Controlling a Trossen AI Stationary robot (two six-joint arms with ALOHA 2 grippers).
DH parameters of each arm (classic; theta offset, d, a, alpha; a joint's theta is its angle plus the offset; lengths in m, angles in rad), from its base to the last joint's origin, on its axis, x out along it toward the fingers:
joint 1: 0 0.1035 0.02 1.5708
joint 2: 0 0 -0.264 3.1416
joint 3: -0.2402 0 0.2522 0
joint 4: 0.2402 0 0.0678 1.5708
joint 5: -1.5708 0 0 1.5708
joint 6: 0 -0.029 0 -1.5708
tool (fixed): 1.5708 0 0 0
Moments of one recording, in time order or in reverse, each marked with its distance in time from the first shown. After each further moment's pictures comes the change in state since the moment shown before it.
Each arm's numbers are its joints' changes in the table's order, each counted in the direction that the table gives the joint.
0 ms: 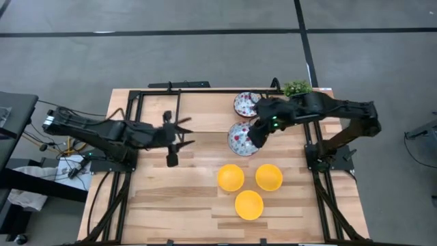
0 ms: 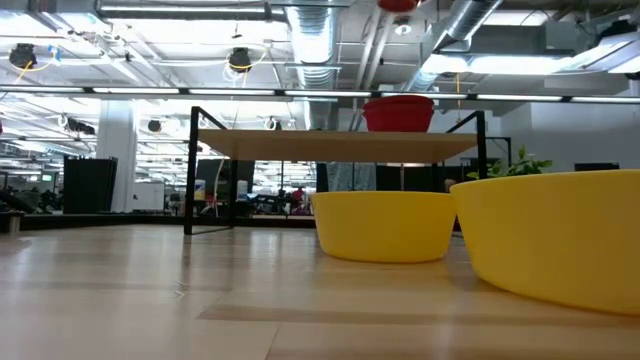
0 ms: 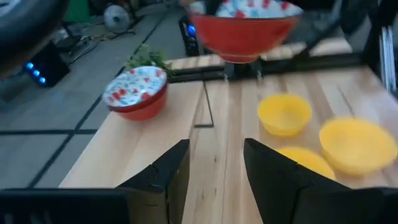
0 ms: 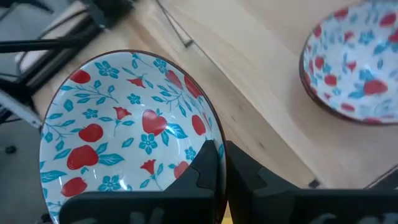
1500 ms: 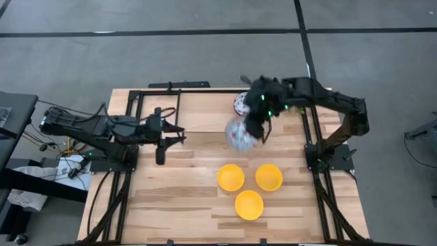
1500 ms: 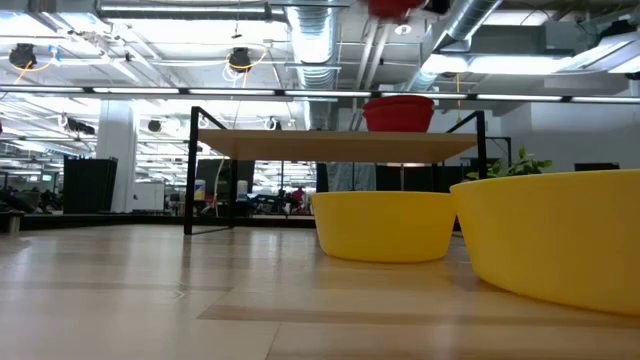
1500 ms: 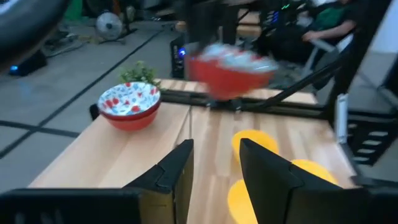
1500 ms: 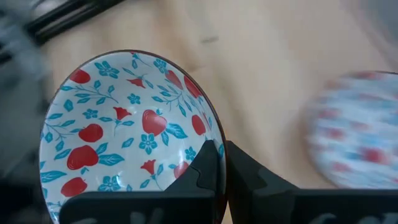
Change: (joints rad) left arm -0.007 0.126 0.000 0.004 -0.061 0.160; right arm -0.162 -0.120 -0.163 0.062 0.229 0.397
